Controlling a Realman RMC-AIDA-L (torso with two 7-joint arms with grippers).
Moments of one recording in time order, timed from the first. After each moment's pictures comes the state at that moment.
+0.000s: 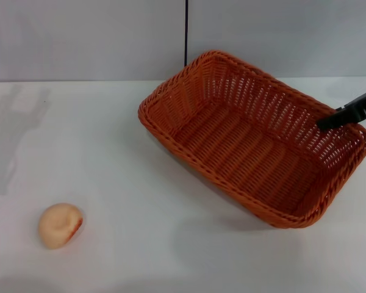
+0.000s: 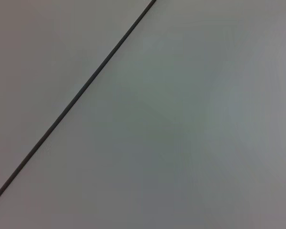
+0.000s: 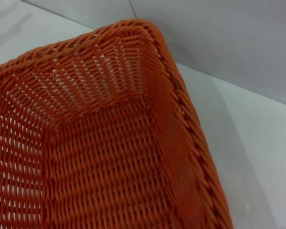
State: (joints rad) left arm -0.32 -2.07 -2.34 -0.18 0.71 -1.53 2.13; right arm 0.79 1.94 -0.79 -0.83 -2.56 -1.54 2.18
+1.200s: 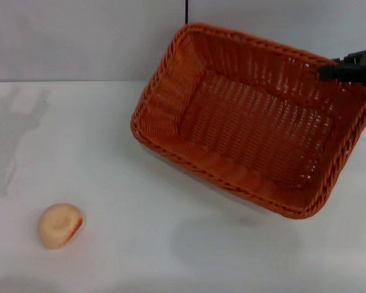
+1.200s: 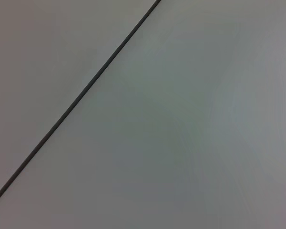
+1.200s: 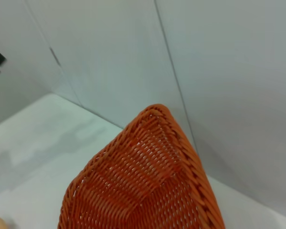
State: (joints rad) left arm -0.33 -2.07 -2.34 -0.17 0.71 -1.52 2.12; right arm 0.62 1.94 -0.78 -1.02 -2.13 -1.59 2.01
